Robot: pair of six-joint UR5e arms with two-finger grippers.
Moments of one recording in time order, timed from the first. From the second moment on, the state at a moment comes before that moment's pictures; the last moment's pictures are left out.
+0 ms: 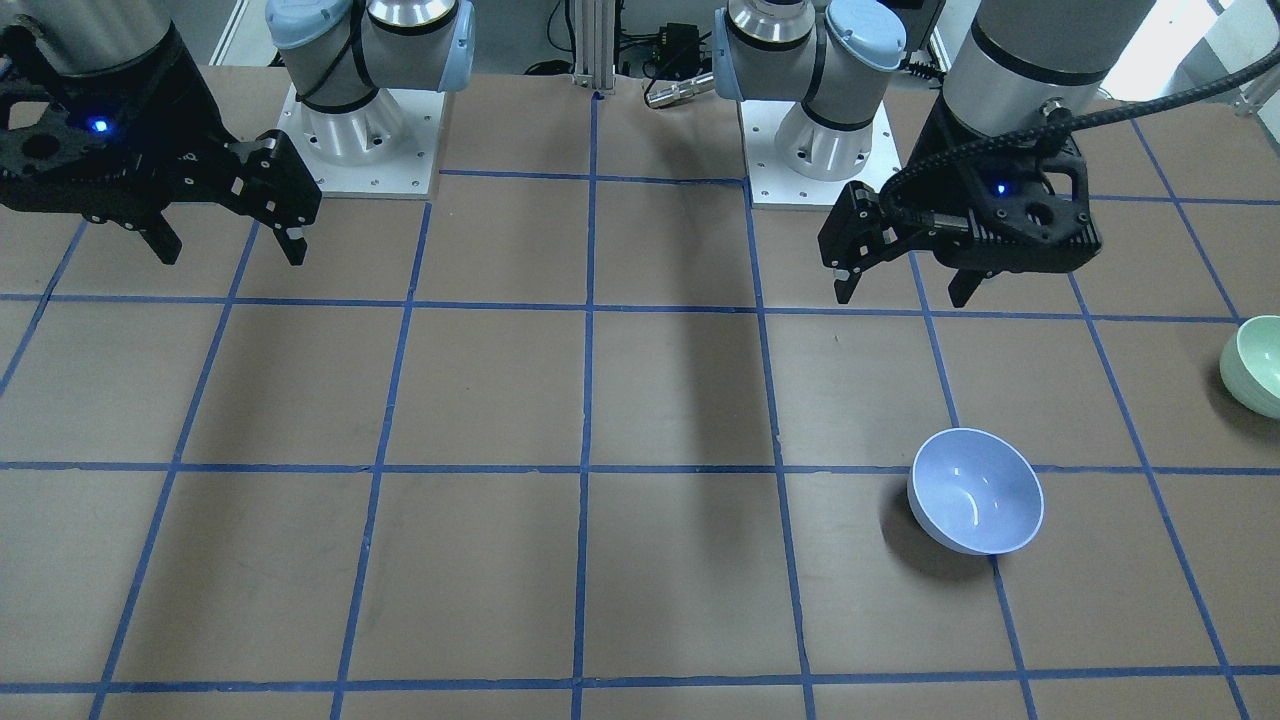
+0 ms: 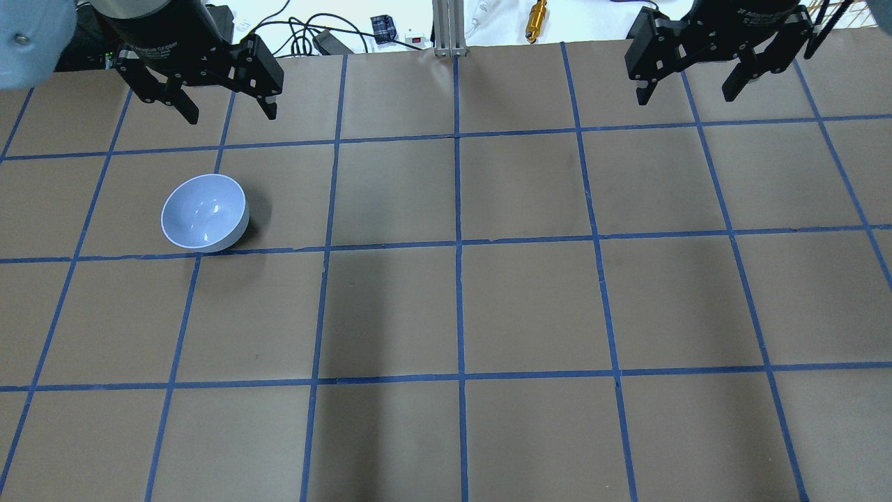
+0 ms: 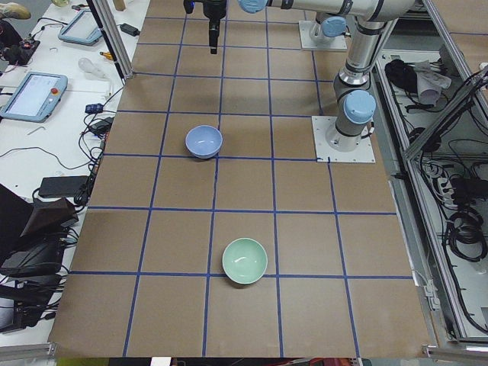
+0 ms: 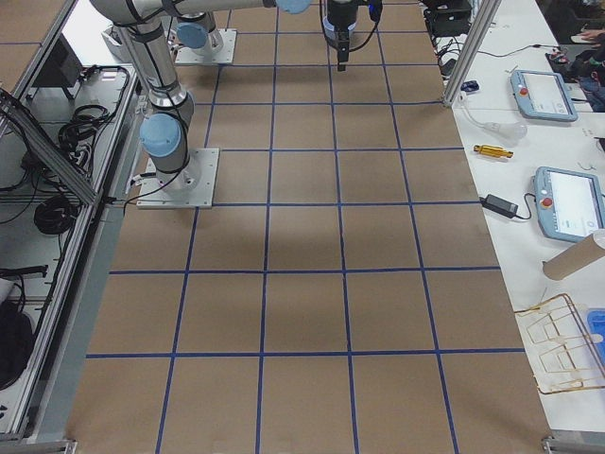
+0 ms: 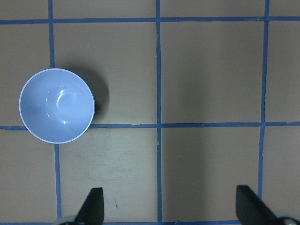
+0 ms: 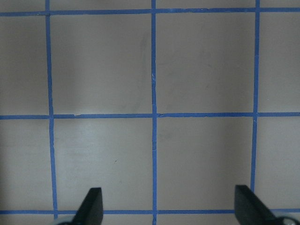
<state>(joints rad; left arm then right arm) -1.56 -1.66 -1.41 -1.58 1.57 0.05 1.54 -1.52 1.41 -1.53 -1.56 -0.03</state>
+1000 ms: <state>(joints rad) -0.95 -1.70 -1.44 -1.65 1.63 1.31 1.54 -1.52 1.41 -1.53 -1.56 -0.04</state>
